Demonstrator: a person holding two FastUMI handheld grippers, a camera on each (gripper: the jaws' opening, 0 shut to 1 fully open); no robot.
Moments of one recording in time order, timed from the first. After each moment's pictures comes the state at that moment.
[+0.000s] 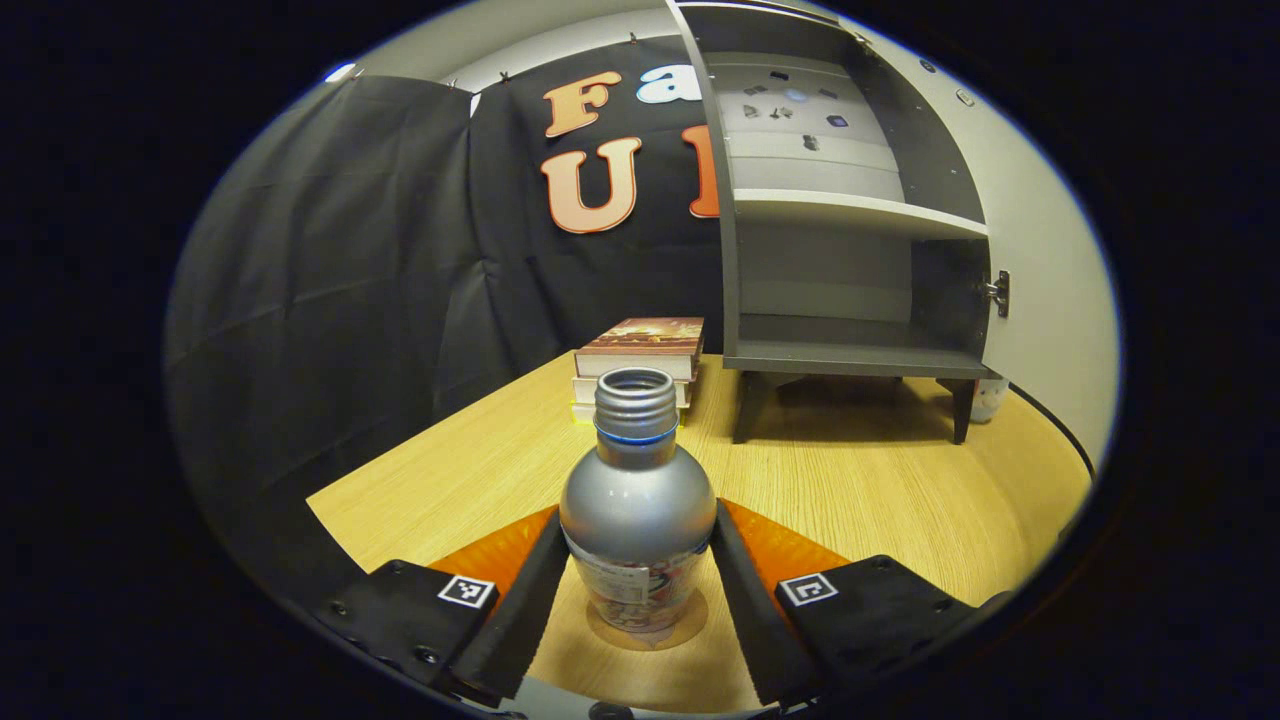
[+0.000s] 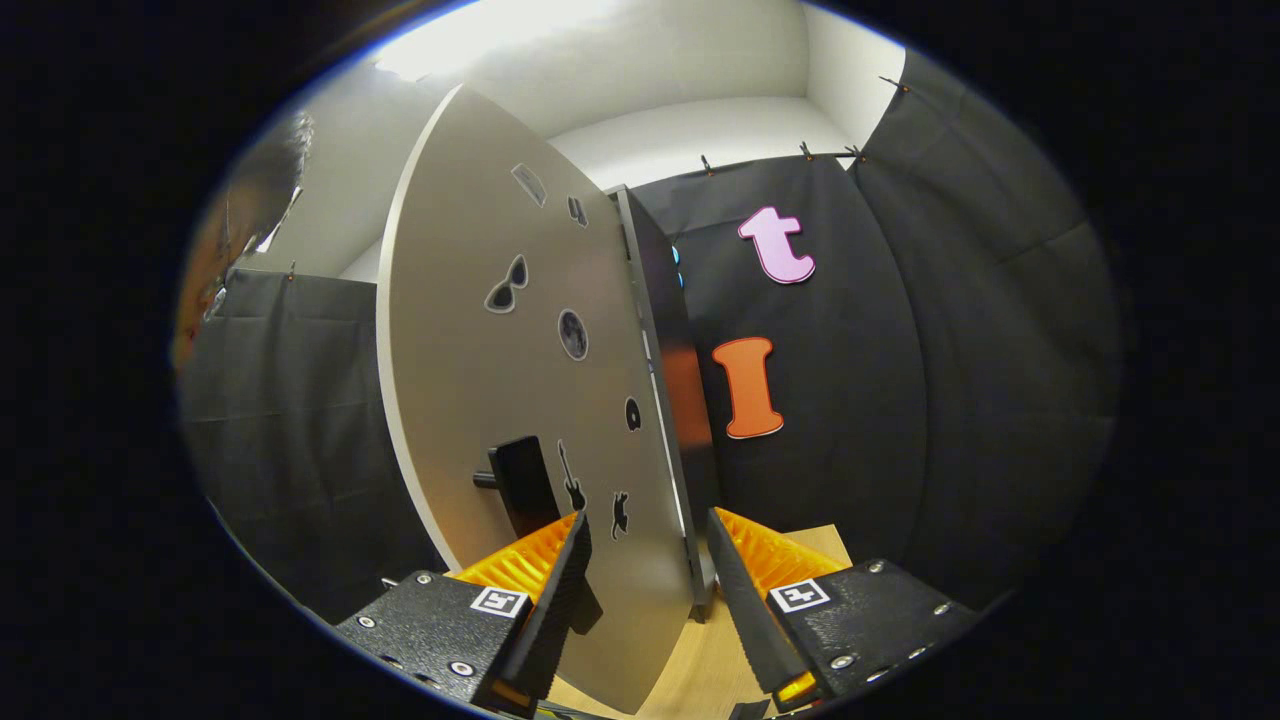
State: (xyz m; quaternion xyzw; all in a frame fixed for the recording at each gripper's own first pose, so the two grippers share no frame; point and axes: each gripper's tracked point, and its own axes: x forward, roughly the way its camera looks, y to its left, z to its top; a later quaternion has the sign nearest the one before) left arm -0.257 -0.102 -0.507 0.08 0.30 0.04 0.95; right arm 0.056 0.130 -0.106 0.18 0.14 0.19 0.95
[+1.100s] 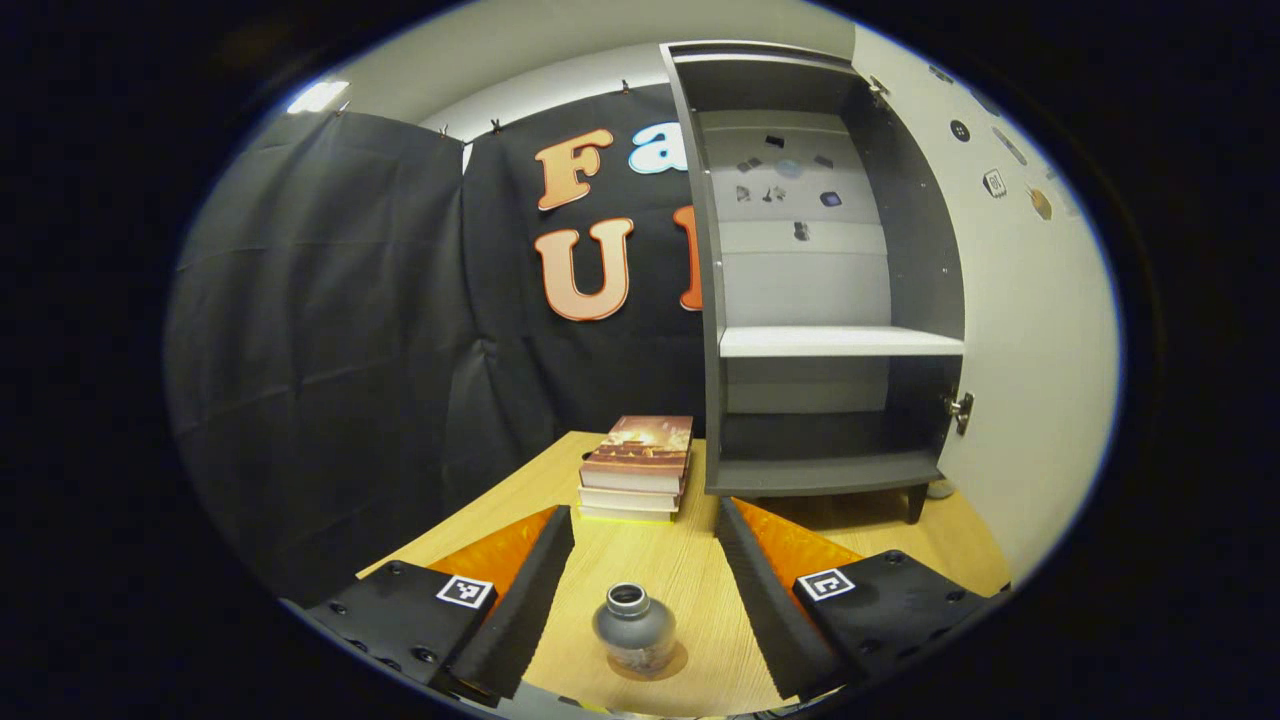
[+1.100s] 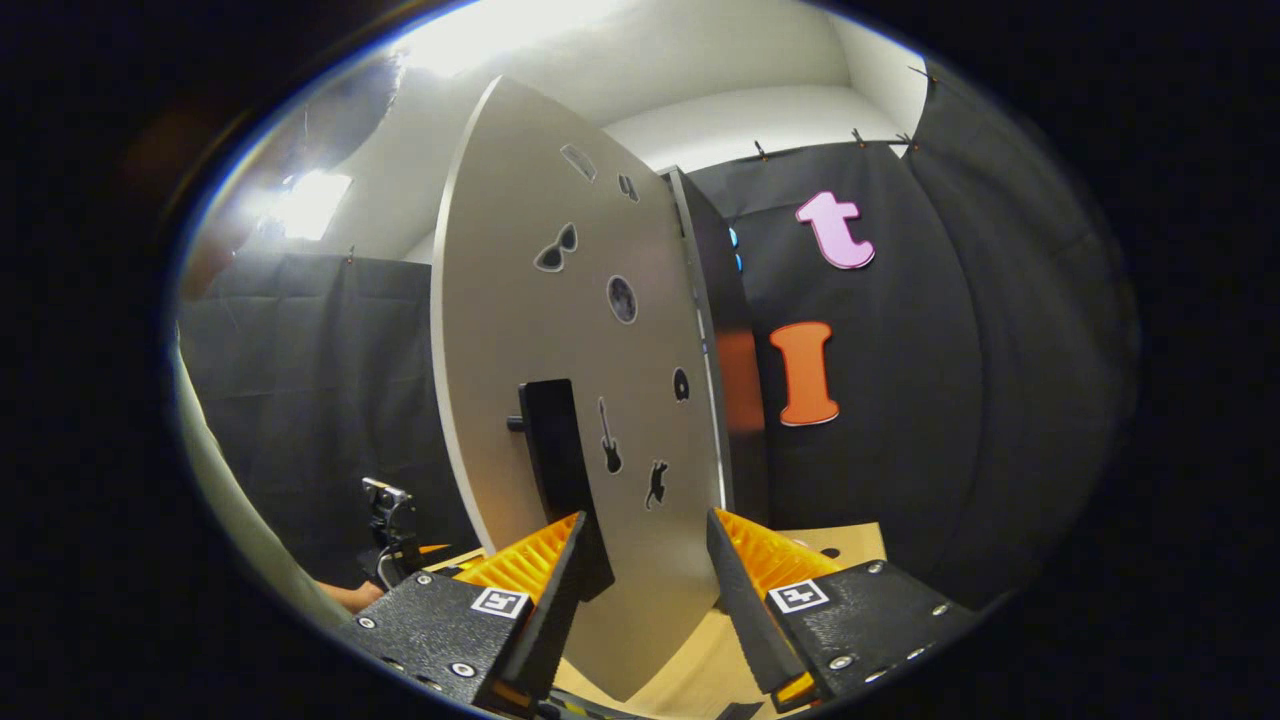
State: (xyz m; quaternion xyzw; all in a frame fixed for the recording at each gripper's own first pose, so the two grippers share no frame) left arm -0.202 -0.114 -0.344 0.08 0.22 0.03 0.97; right arm 0.032 0.149 -0.123 0.19 0.16 0.31 0.92
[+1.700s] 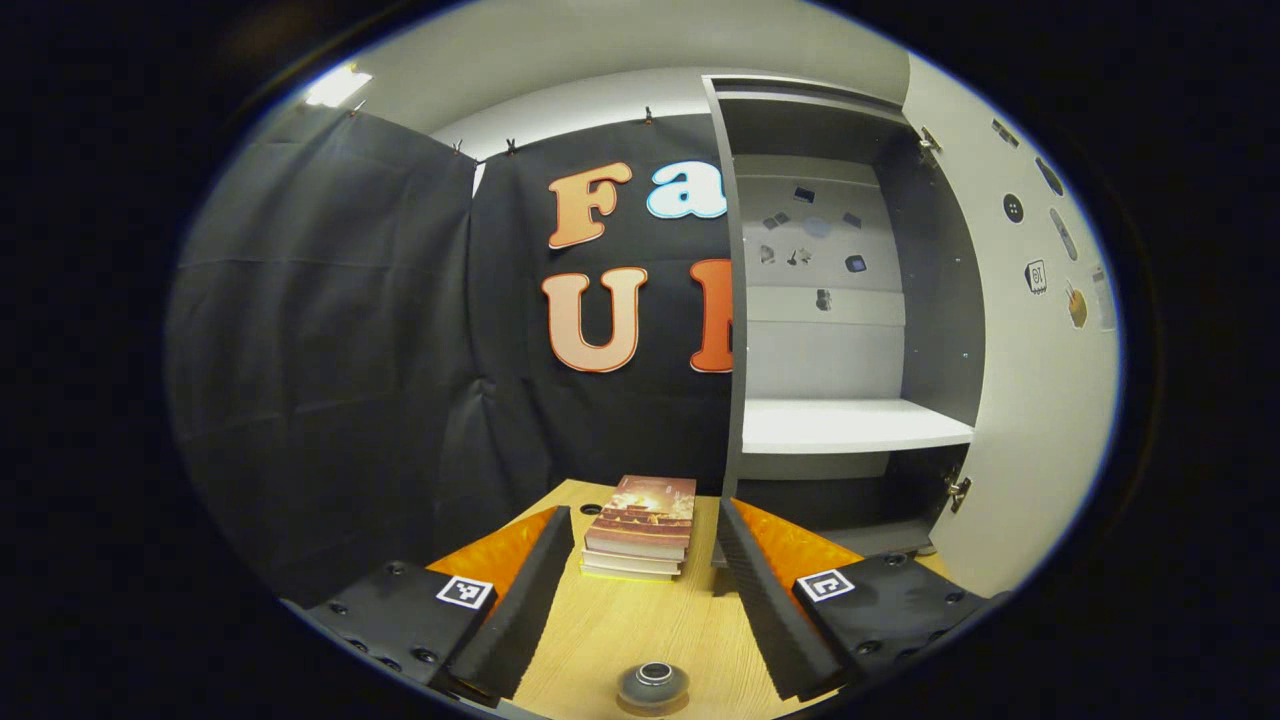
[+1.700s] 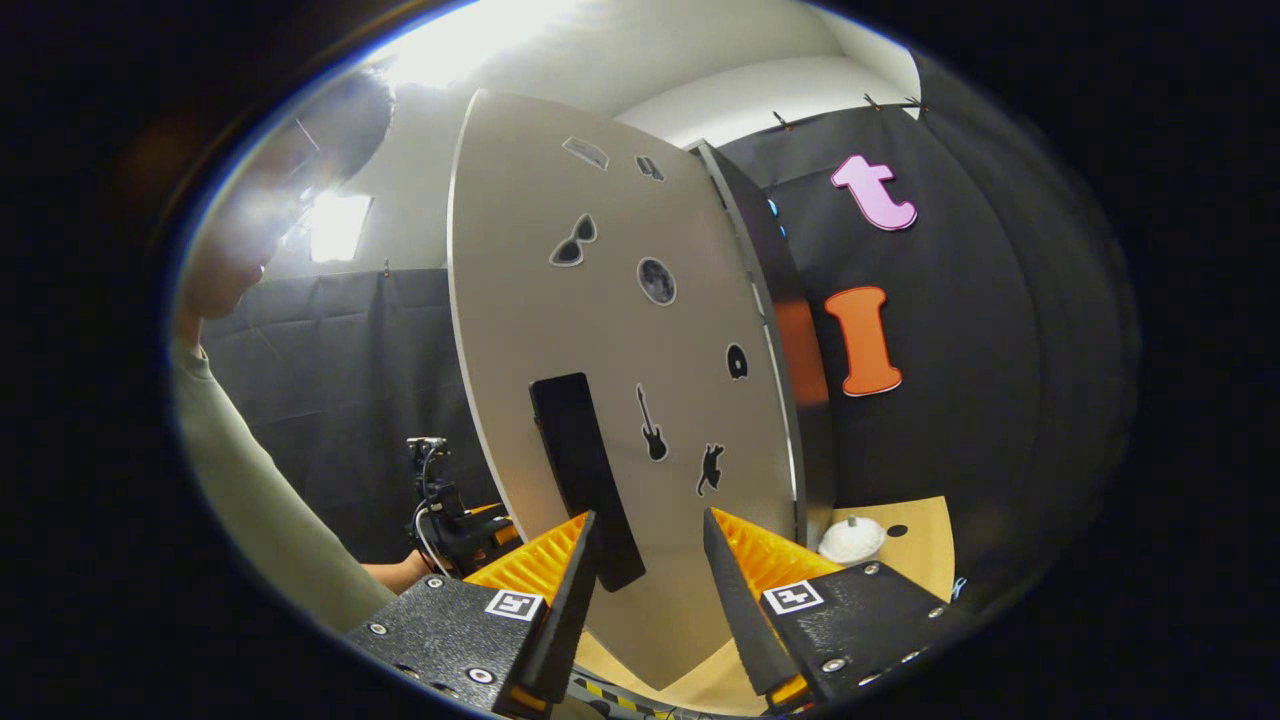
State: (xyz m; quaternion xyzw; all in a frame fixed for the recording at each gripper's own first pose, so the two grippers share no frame) left arm -0.138 -0.087 -0.277 0.06 0.18 0.01 0.98; right arm 0.033 0.180 -0.120 0.22 0.17 0.38 0.88
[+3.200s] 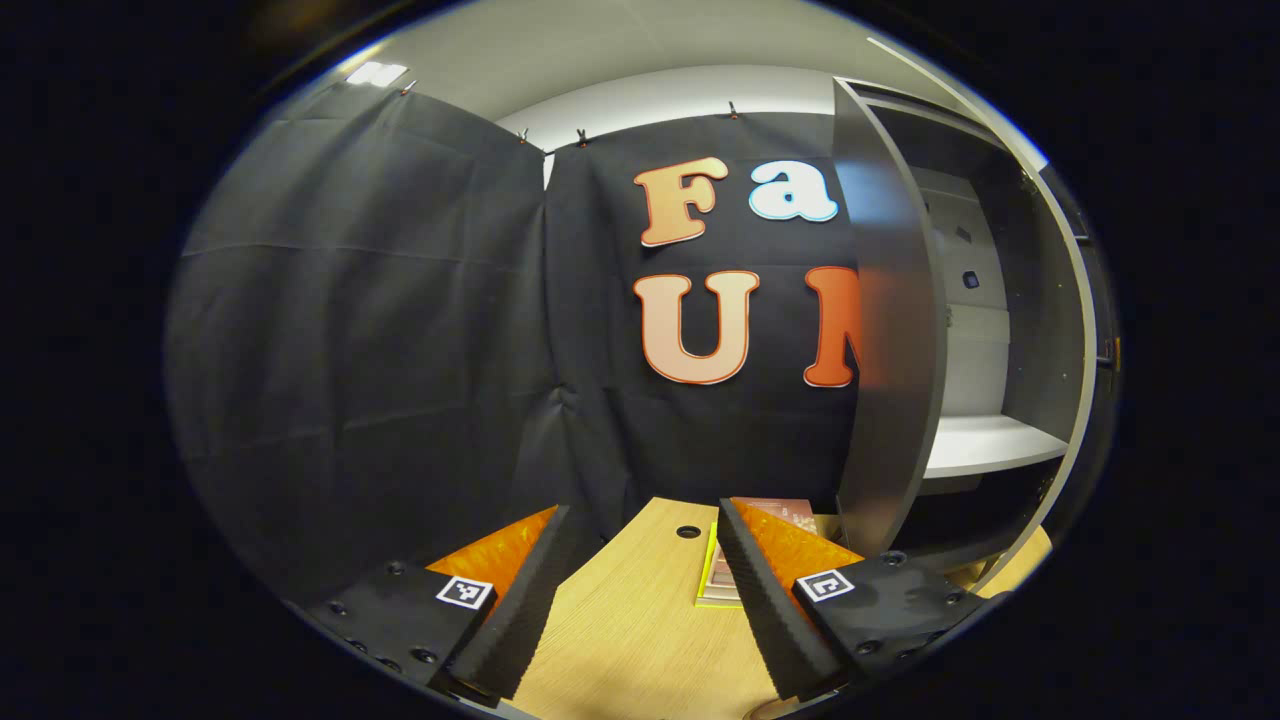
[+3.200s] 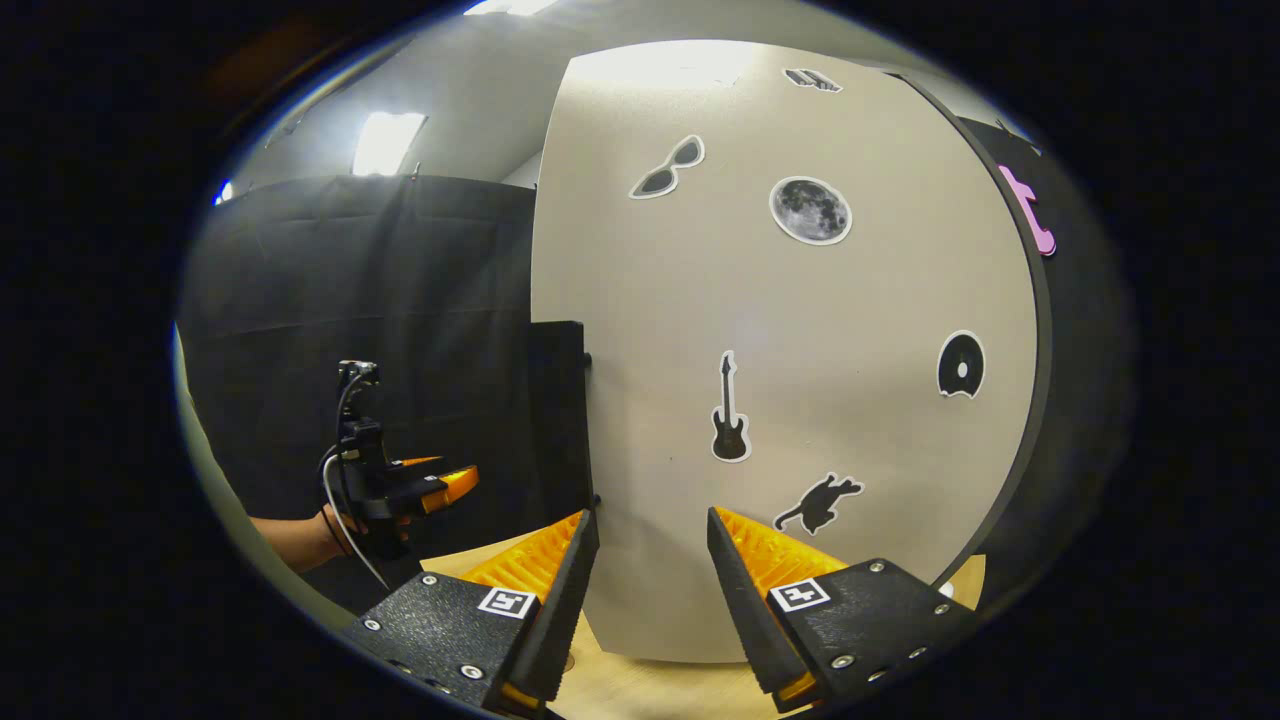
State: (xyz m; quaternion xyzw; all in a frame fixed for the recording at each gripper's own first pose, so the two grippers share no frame) left arm -0.077 0.098 -0.269 0.05 0.18 0.09 0.98; right arm 0.083 0.282 -0.161 0.10 0.17 0.42 0.89
